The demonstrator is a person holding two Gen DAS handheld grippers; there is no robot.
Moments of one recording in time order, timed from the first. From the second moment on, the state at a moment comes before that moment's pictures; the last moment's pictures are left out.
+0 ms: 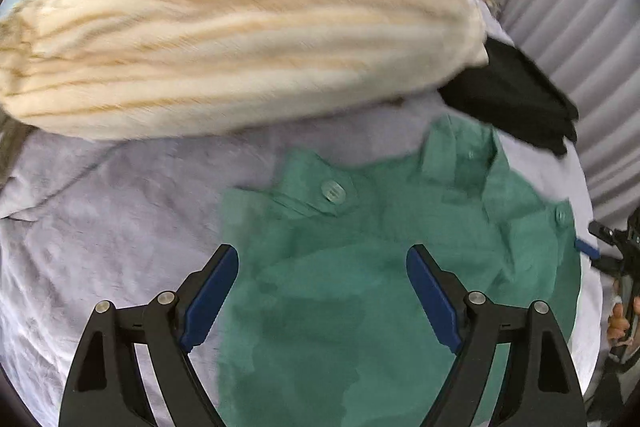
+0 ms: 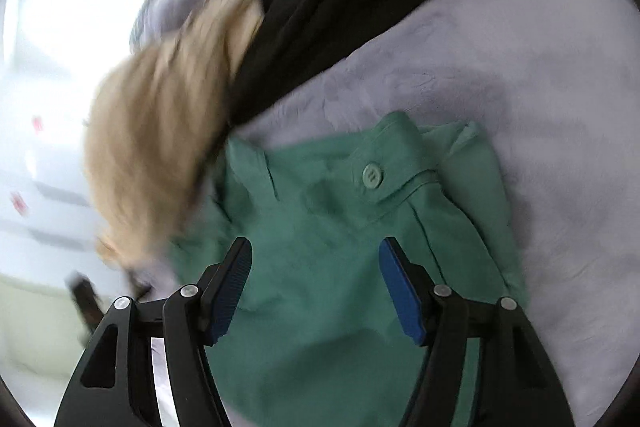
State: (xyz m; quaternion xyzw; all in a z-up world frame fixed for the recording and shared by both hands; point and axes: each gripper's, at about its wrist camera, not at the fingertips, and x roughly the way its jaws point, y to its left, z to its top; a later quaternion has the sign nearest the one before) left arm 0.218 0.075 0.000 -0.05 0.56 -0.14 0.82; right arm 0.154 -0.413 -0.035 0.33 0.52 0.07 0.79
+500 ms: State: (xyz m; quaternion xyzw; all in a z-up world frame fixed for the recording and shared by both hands) left arm 0.238 0.000 -0.073 0.04 0.54 -0.11 0.84; right arm 0.202 -0.360 -0.087 0.13 0.56 0.01 0.82
